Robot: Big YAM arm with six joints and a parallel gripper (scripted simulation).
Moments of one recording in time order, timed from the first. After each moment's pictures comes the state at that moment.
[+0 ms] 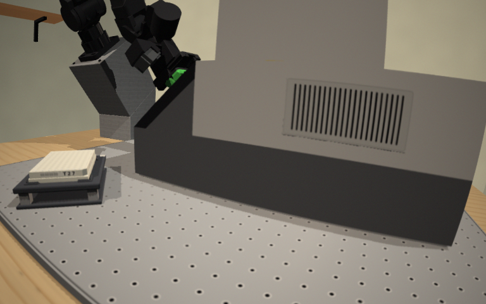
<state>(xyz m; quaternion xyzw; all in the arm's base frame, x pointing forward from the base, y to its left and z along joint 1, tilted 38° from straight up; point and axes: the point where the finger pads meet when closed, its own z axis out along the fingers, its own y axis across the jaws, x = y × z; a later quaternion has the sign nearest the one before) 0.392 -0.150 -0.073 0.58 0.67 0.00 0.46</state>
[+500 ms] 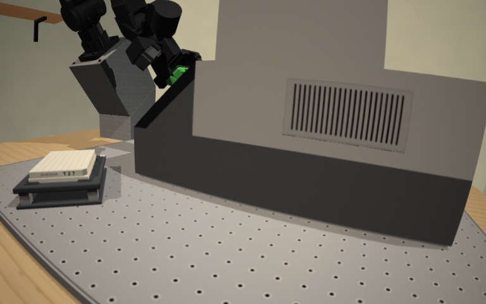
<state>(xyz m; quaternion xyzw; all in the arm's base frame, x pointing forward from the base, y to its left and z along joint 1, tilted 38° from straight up) 0.394 -0.147 -0.069 0.58 0.67 0.01 0.46</state>
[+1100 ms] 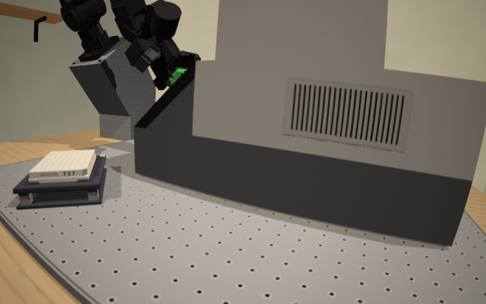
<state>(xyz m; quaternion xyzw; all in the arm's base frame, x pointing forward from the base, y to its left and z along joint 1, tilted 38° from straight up) 0.393 -0.150 -0.072 0.58 0.67 0.01 0.46</state>
